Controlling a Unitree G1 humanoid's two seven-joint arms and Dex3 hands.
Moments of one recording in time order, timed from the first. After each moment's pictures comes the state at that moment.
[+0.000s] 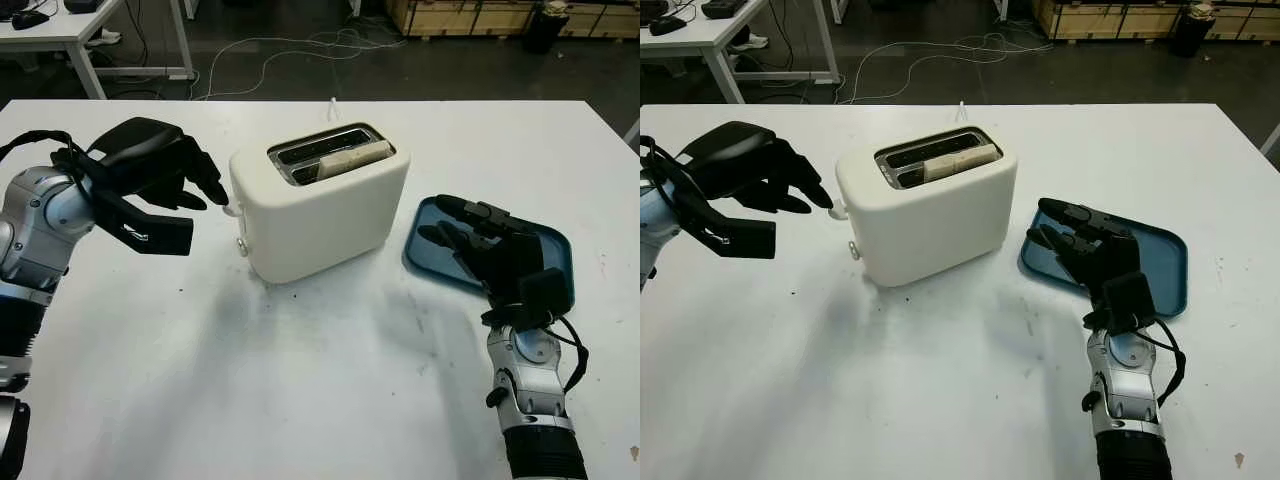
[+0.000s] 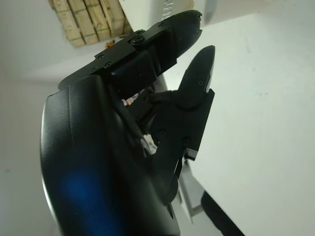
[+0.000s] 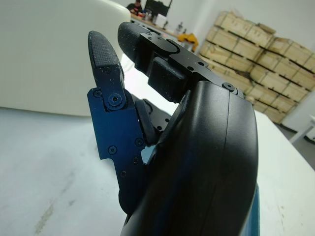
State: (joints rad) left arm -0.61 0.76 -0.14 0.22 0.46 -0.35 -0.46; right arm -0.14 -0.15 -0.14 0.18 0.13 -0.25 0.09
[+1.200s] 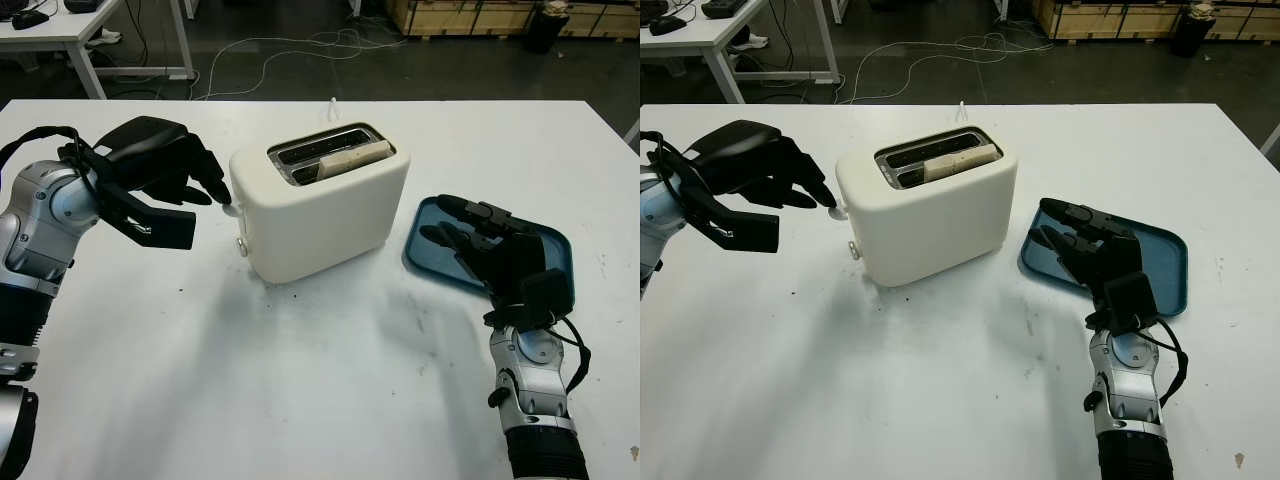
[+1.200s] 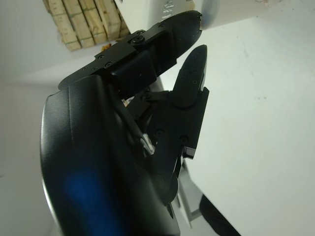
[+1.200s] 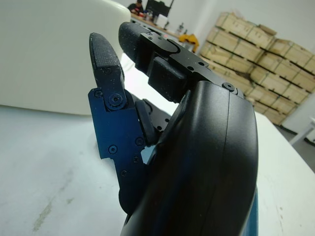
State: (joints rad) left arm -0.65 0.74 -0.14 0.26 0.46 -0.38 -0.48; right arm -0.14 -0.15 -0.16 0.18 0.13 -0.25 0.12
